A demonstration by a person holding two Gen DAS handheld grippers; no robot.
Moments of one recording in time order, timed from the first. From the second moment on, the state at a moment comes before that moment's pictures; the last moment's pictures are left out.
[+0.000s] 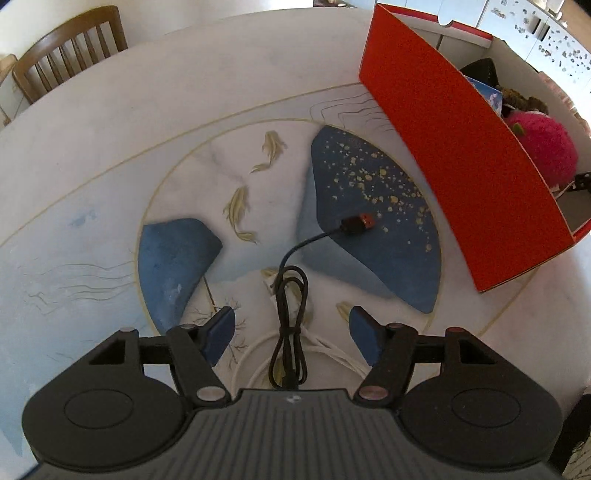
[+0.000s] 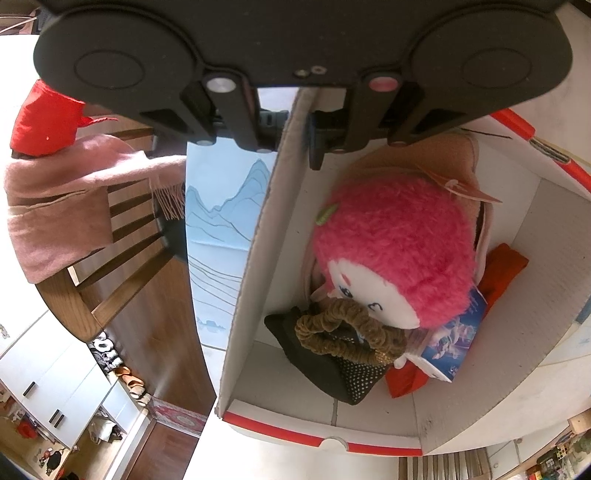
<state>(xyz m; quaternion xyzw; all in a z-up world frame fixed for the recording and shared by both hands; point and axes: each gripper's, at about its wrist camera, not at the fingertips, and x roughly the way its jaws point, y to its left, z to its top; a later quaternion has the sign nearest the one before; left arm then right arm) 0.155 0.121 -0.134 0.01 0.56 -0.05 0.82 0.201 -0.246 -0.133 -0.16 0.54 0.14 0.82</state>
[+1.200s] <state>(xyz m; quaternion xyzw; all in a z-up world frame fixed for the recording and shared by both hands) 0.144 0.099 -0.019 0.01 0.45 -0.07 0.89 0.201 -0.246 -0.132 -0.17 0.53 0.14 0.82</state>
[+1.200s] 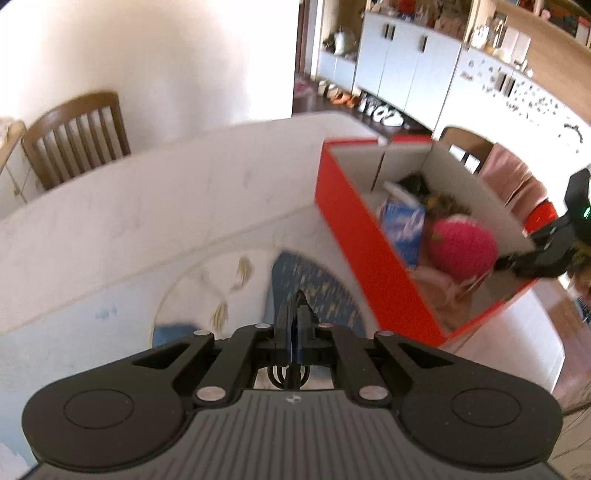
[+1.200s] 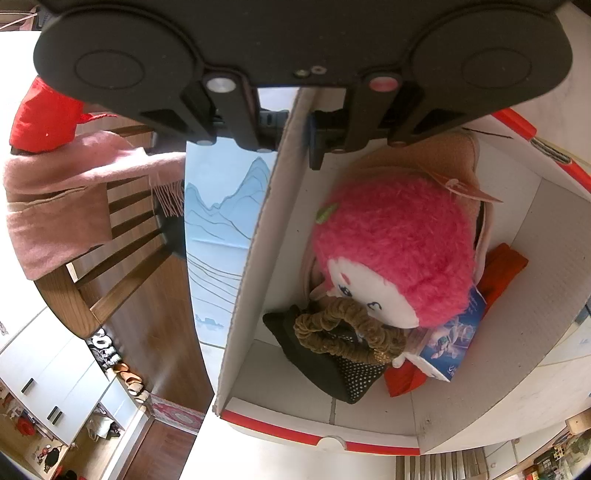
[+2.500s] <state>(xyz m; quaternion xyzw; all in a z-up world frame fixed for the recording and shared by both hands) 0.301 -0.055 -0.058 0.13 0.46 -0.14 0.87 0.204 -0.246 -0.136 -0.16 0.53 0.14 0.82</state>
